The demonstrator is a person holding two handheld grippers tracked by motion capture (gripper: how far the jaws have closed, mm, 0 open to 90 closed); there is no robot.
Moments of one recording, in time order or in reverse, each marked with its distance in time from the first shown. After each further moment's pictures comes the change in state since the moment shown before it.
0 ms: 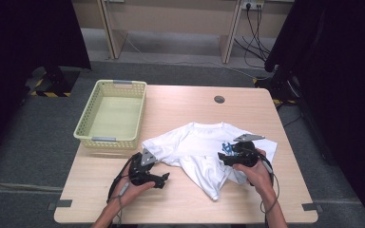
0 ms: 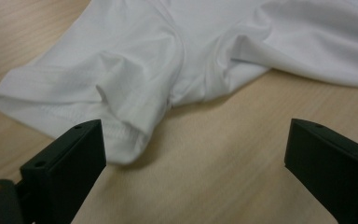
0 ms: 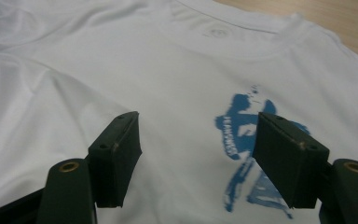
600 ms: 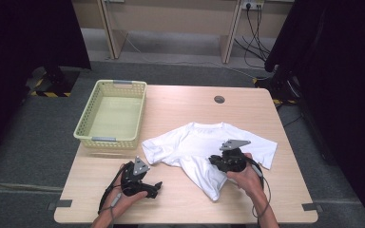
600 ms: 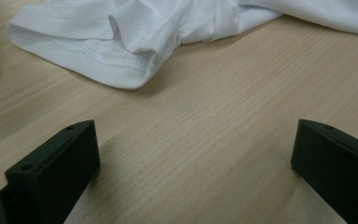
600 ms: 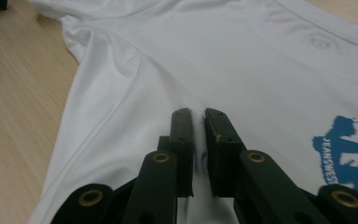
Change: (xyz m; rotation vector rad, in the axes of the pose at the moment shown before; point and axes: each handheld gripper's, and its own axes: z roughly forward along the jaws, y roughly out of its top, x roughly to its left) left arm 0.001 -0.021 -0.010 0.048 0.022 -0.024; right arm 0.032 -0.003 0.005 0.016 0.139 -0.167
